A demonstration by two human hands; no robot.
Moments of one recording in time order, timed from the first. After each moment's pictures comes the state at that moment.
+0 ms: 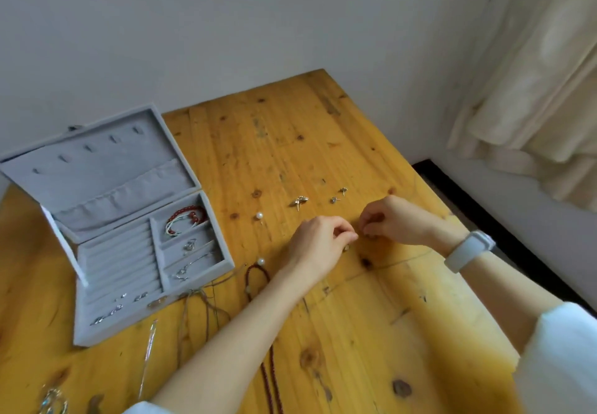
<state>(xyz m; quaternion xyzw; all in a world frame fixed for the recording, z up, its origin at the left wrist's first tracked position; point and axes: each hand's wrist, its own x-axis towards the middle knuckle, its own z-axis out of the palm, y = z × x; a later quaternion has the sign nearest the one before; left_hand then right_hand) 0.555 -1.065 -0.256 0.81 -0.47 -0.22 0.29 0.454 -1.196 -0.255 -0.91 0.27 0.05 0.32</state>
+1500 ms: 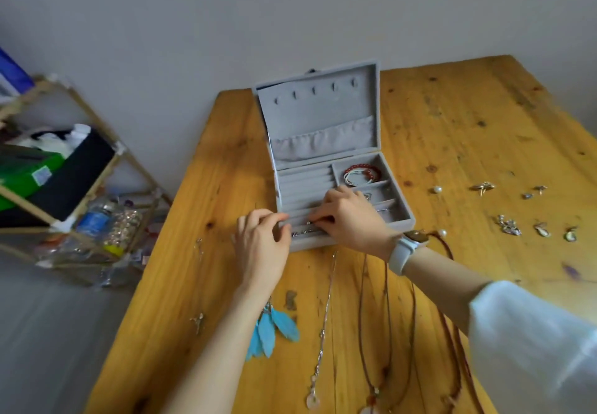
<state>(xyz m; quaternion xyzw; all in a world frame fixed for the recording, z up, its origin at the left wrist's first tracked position) 0.708 -0.800 -0.283 0.93 -0.20 0.11 0.30 0.656 -0.955 -0.259 -0.97 0.02 -0.09 0.21</state>
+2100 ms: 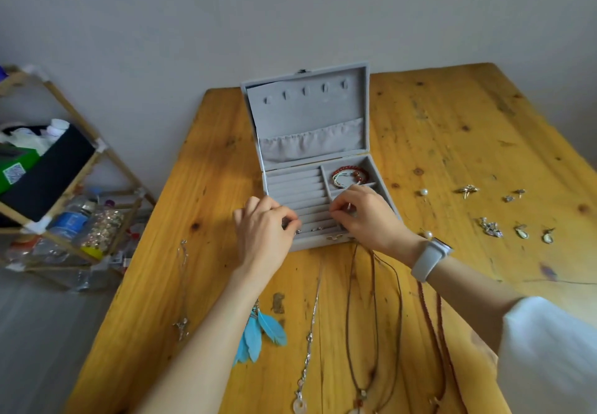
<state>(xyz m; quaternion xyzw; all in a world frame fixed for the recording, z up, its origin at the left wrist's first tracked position) 0.716 -0.822 -0.274 0.92 -0.30 0.12 0.21 0.635 -0.982 -0.257 -0.93 0.10 -0.13 0.33</state>
